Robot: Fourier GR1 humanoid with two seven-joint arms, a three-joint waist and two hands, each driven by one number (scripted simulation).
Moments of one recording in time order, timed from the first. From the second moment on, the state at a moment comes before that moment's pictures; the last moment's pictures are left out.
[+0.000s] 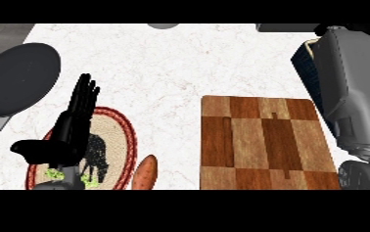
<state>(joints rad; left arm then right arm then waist) -0.02 0.07 -0.03 -1.68 0.03 0.14 0.03 -1.10 -0.25 -0.63 -0.65 1.84 -0.40 1.18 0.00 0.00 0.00</state>
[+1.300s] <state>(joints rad) -0.02 0.08 0.00 -1.67 0.05 0.11 0.01 -0.83 -0.15 -0.75 -0.88 1.76 -0.51 1.10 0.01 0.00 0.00</state>
